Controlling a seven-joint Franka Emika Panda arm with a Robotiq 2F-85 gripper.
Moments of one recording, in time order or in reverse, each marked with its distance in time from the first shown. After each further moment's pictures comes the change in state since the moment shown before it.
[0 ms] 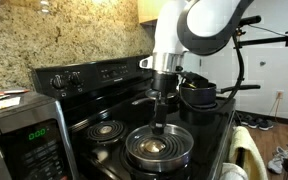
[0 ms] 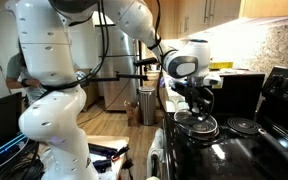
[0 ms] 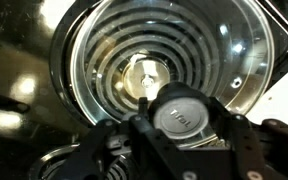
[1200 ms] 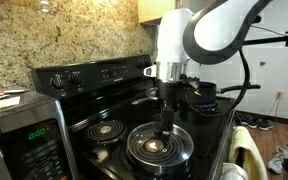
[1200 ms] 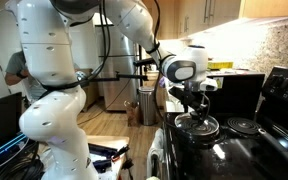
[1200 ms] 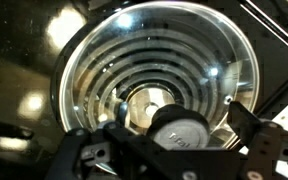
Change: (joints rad) arm 0.011 0.012 -0.009 -0.034 -0.057 -0.006 0.086
